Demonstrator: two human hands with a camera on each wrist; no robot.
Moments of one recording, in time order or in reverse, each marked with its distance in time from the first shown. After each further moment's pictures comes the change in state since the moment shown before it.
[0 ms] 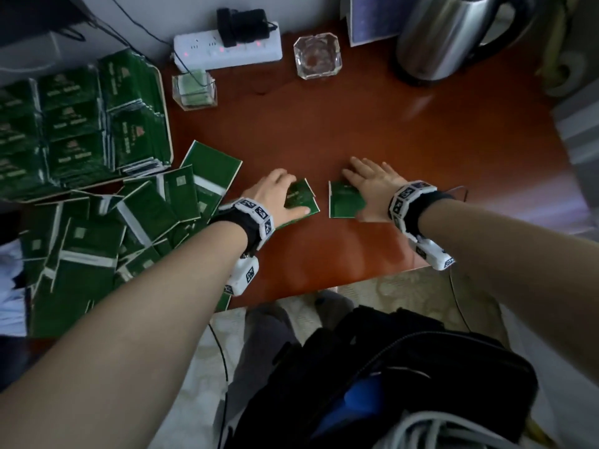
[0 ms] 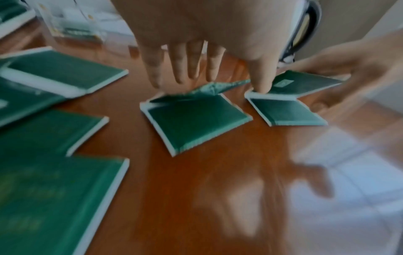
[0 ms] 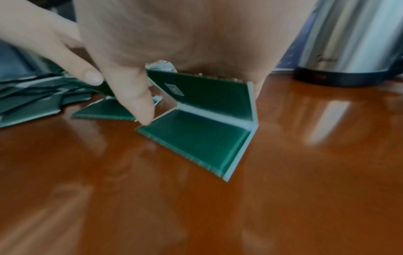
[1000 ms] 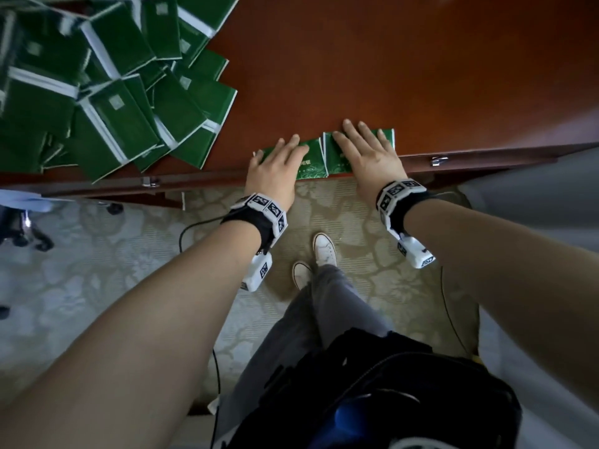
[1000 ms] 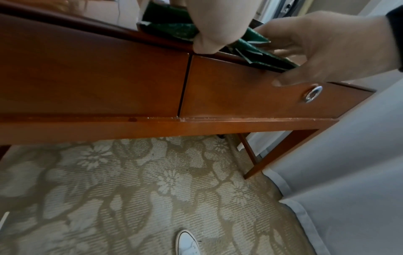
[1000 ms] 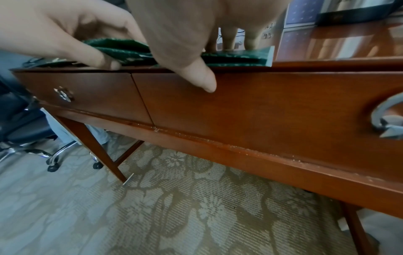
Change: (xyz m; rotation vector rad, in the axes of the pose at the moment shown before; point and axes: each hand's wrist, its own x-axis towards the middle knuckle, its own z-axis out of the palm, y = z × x) left_hand -0.143 0.076 0.184 -0.015 0.349 -0.097; right_hand -0.106 -0.064 0.161 0.035 0.280 -0.111
